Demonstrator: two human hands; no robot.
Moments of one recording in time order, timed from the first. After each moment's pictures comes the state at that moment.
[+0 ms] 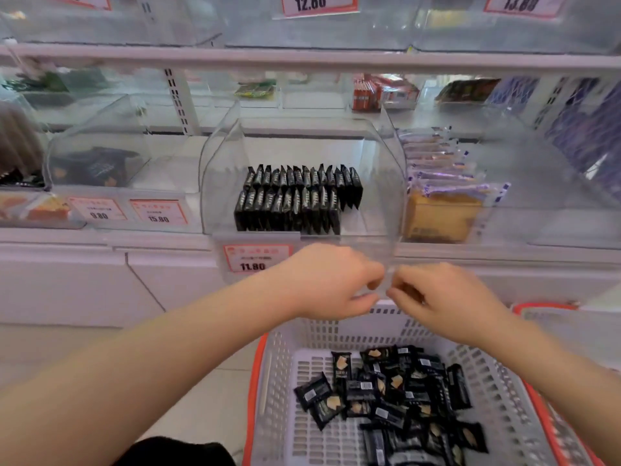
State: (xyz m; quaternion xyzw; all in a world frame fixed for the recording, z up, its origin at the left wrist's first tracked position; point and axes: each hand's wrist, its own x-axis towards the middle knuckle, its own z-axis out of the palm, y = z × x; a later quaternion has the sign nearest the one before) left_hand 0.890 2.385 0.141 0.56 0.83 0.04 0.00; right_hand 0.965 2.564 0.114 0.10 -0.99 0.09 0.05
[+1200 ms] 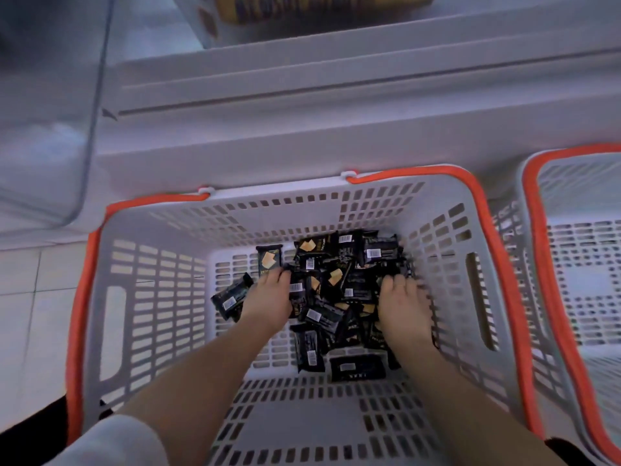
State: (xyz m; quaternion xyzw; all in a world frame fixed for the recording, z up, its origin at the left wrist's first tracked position) left_hand 0.920 2.487 -0.253 0.22 0.91 -0.03 0.36; right_hand 1.030 2.678 -0.251 -0.19 -0.96 -0.03 -0.22
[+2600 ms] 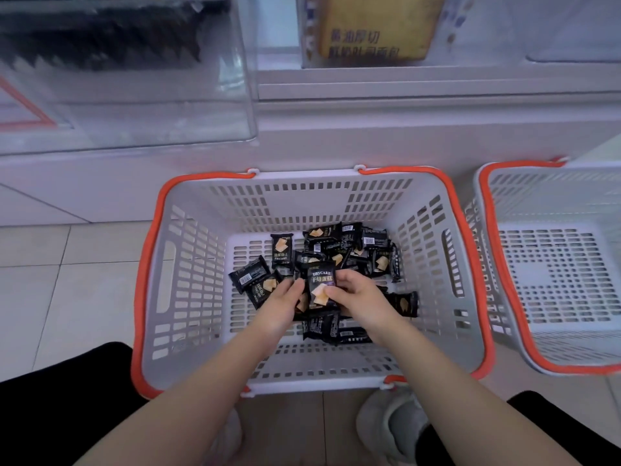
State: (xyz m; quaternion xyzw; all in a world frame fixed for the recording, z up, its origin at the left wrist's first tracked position) left_hand 0.995 2.452 -0.165 -0.17 0.72 0.52 0.43; right_hand 1.042 2.604 -0.152 -0.29 -0.65 0.68 -0.20
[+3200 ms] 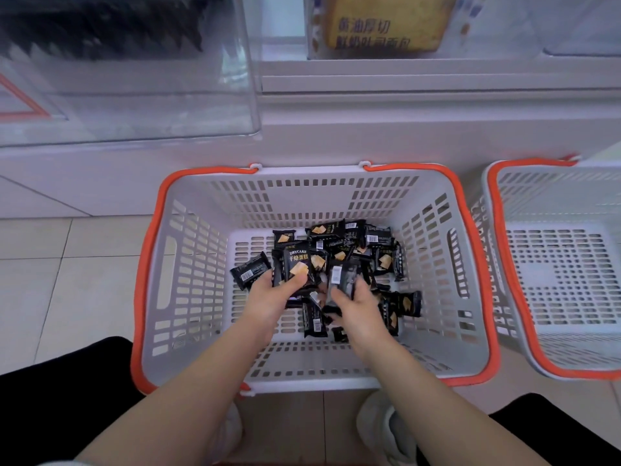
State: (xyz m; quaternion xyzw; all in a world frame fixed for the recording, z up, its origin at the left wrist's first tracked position) left_hand 0.985 2.449 -0.164 -0.23 0.70 0.58 0.36; right_hand 1.052 2.577 -0.155 -0.39 -0.58 0.70 -0.14
